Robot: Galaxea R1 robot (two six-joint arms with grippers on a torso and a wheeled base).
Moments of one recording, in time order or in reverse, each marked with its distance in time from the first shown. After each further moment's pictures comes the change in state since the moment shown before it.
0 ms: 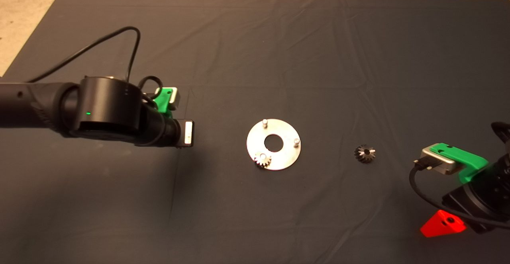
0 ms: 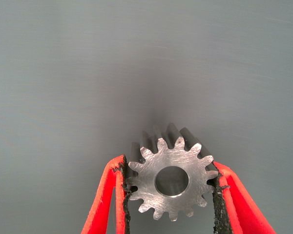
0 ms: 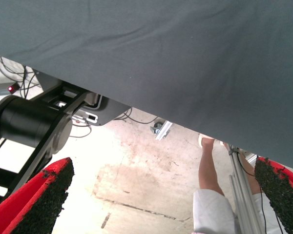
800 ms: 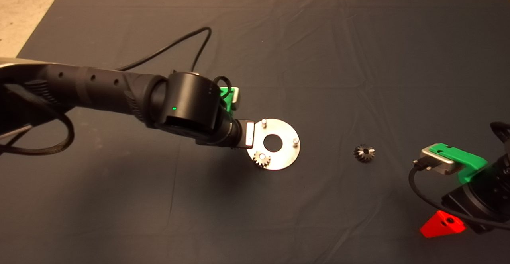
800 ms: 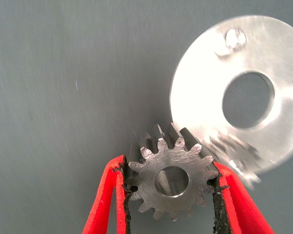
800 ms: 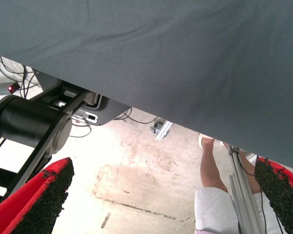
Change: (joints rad) left arm -0.013 0.269 -0.129 -0.024 -0.004 0.037; right arm 0.000 0.003 0.000 0.001 -0.002 0.000
